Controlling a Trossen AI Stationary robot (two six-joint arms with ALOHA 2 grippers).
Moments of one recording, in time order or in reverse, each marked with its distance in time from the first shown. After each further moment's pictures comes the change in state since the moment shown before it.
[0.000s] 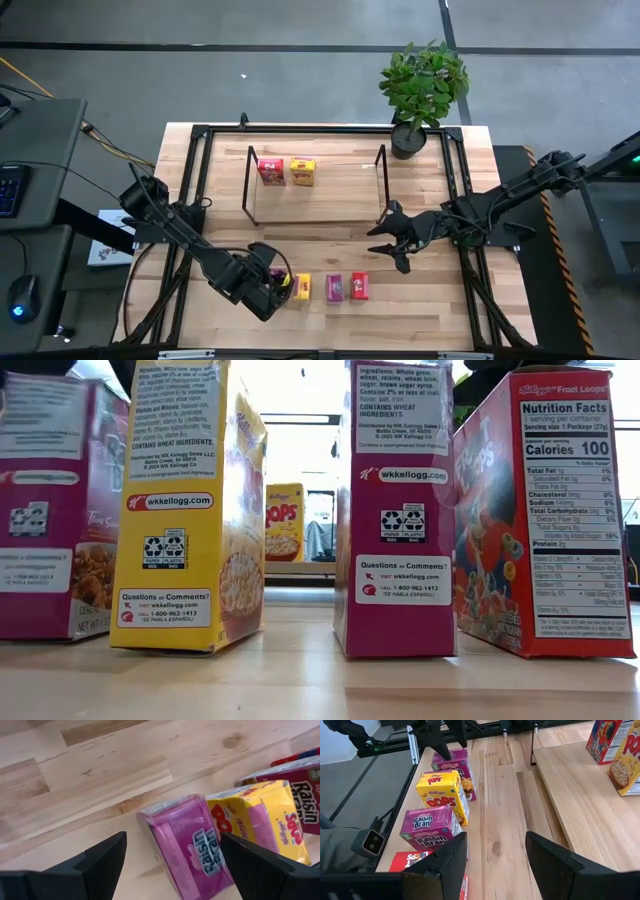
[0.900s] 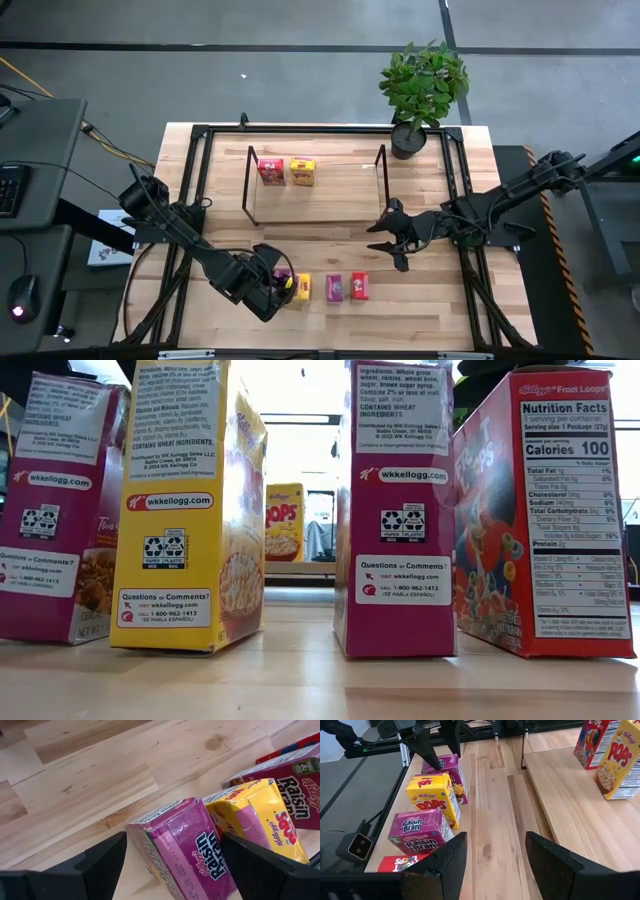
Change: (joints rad) left arm 0.001 -0.005 -0.059 0.111 -0.048 0.115; right arm 0.000 0.000 0.000 0.001 0.048 -0.018
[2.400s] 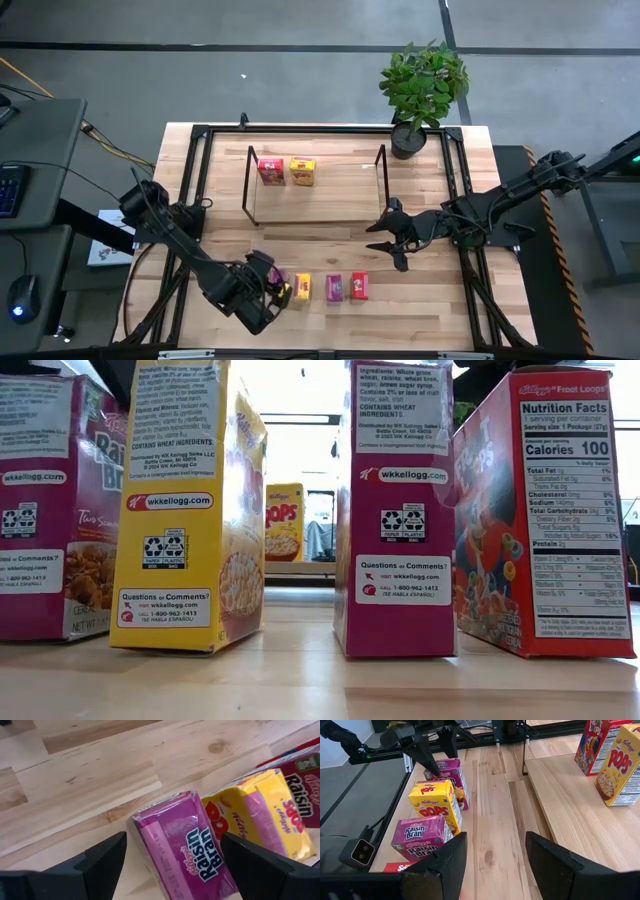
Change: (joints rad) left arm -0.073 0.032 -0.001 -0.017 -0.098 -0.140; right arm 0.000 0.000 0.000 0.031 0.001 -0.007
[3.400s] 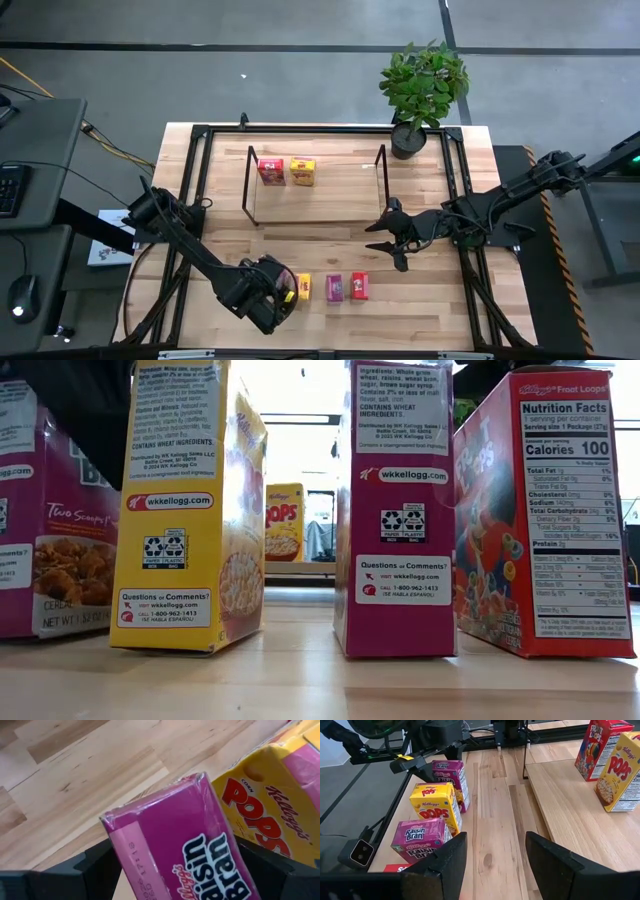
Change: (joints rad) left arm 0.029 0.086 0.001 0.034 0.076 0.227; right arm 0.000 0.000 0.000 0.014 0.001 -0.026
